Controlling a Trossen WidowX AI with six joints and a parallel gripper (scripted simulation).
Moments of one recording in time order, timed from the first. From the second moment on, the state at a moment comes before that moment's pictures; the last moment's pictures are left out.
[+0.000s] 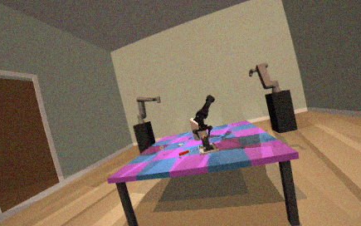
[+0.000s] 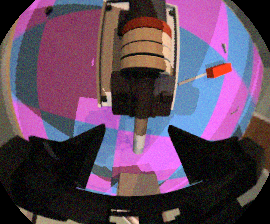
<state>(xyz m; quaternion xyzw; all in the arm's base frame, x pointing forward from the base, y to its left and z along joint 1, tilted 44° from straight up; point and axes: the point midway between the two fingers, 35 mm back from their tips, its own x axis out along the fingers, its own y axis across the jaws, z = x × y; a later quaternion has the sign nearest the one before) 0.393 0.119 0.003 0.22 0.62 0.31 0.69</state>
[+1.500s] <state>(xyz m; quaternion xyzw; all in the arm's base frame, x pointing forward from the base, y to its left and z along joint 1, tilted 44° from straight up) 0.394 0.132 -0.010 0.22 0.62 0.31 0.69</state>
